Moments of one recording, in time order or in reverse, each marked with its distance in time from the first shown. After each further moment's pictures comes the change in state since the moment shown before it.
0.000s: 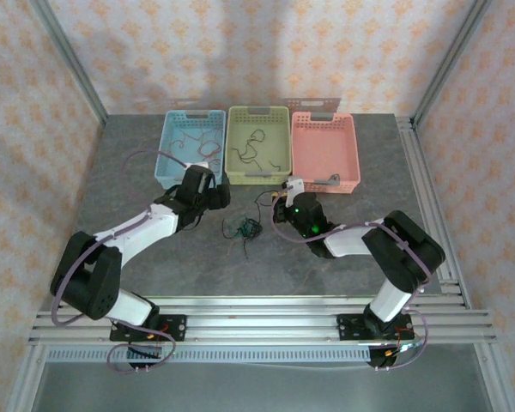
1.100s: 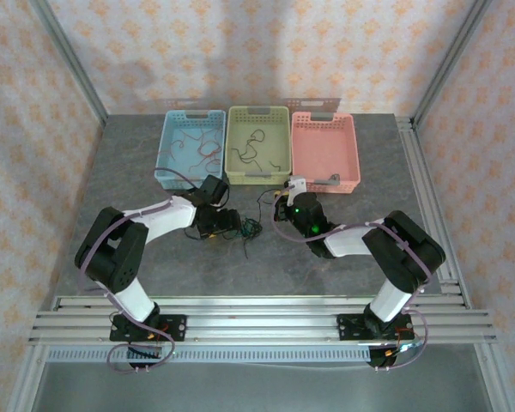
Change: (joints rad) left arm -0.042 0.197 0.056 -0.276 0.312 -0.247; right arm 0.000 -0.002 -0.001 0.000 0.051 0.005
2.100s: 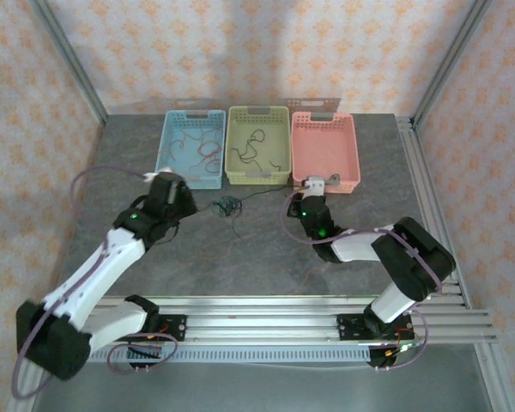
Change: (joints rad) left arm 0.120 -0.653 -0.095 -0.082 -0.382 0.019; right arm -0.029 -0.087 -0.086 0.003 0.315 0.035
